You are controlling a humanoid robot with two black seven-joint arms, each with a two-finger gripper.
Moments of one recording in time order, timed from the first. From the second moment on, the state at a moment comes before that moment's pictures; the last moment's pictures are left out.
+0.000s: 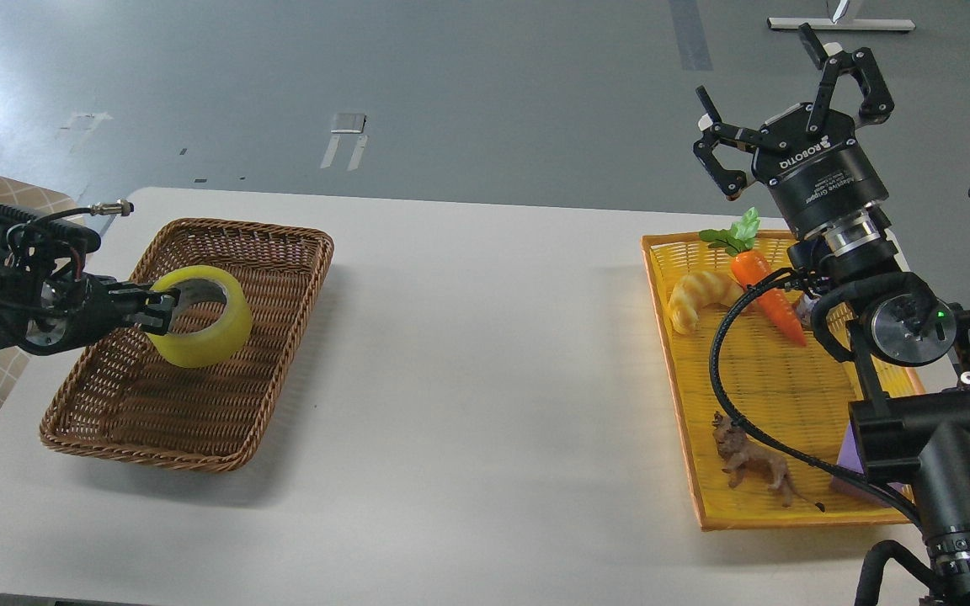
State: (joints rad) left arm -0.70 1.02 -0.36 -1.24 1.75 -0.28 -0.08; right arm 0.53 -0.01 1.56 1.08 -0.19 0.49 -0.24
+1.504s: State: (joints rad) left arm -0.64 0.99 -0.36 -1.17 1.74 -0.23 -0.08; right arm 0.52 0.00 1.56 1.08 -0.19 0.49 -0.24
